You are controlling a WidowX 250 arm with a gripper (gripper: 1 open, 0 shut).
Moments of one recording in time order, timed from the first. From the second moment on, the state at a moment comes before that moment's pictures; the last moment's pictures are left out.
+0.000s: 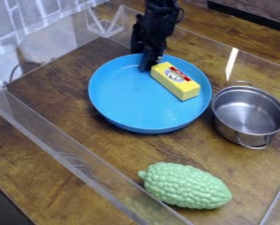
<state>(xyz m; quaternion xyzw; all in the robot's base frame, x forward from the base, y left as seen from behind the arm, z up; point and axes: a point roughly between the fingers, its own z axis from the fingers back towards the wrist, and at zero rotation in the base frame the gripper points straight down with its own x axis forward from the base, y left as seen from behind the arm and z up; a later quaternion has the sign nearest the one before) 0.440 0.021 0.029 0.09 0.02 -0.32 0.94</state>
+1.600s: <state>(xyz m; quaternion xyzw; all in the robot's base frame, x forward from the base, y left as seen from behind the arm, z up) 0.437 0.029 0.043 0.10 0.05 -0.35 0.93</state>
